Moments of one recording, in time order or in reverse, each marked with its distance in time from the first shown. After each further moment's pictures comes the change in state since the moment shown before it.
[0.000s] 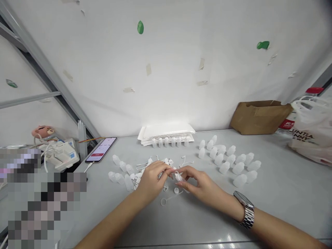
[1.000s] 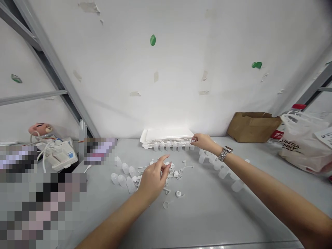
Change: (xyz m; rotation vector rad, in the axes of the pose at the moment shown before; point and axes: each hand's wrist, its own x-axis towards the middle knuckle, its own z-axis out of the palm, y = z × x) left_hand -0.003 -0.017 0.001 0.266 0.025 -0.083; right_hand 0.115 0.036 -0.098 -0.793 0.197 0.300
